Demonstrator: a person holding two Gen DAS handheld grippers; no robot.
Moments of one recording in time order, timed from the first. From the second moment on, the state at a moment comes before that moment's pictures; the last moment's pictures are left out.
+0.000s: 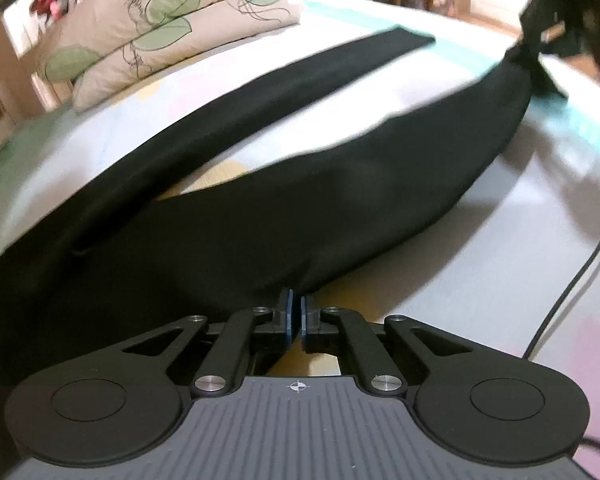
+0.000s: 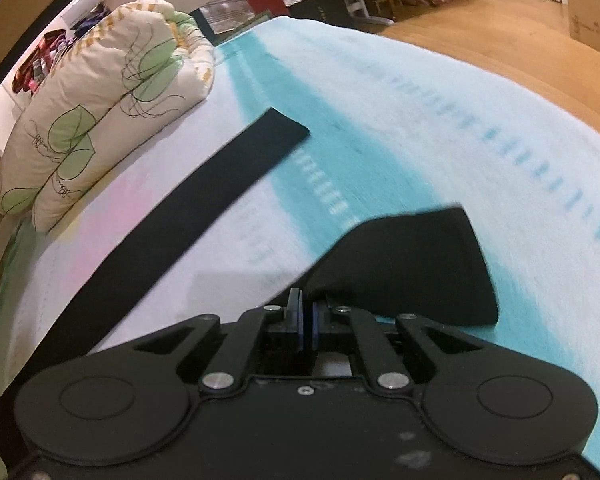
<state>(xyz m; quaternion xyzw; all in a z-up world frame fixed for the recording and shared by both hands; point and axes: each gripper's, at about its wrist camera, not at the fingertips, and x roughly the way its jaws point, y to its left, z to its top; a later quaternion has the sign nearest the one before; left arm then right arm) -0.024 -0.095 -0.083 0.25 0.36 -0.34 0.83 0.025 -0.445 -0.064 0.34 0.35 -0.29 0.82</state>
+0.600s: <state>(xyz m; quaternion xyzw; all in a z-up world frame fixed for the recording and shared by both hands) 0.140 -0.116 -0.021 0.25 0.42 -0.32 0.81 0.210 -0.491 -0.038 0.29 0.42 -0.22 0.83</state>
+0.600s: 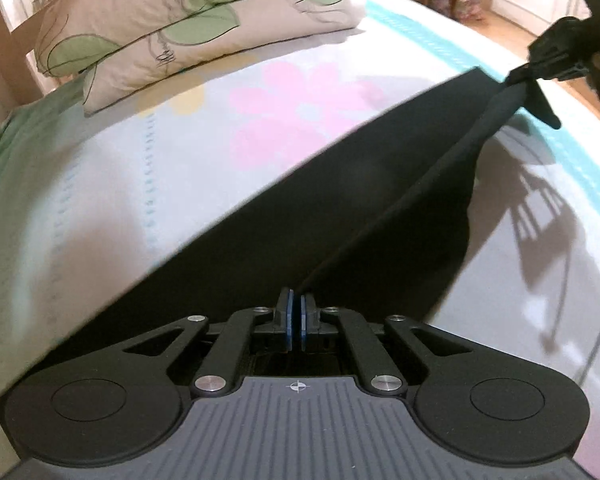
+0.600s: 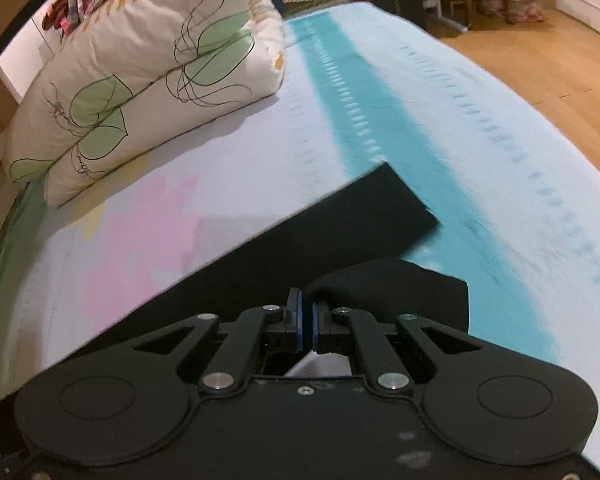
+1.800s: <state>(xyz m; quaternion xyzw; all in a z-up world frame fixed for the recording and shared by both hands) 0.216 -0.156 -0.092 0.30 0.44 -0.32 0.78 0.215 -0.598 -0.067 0.32 0.36 -0.28 0.83</state>
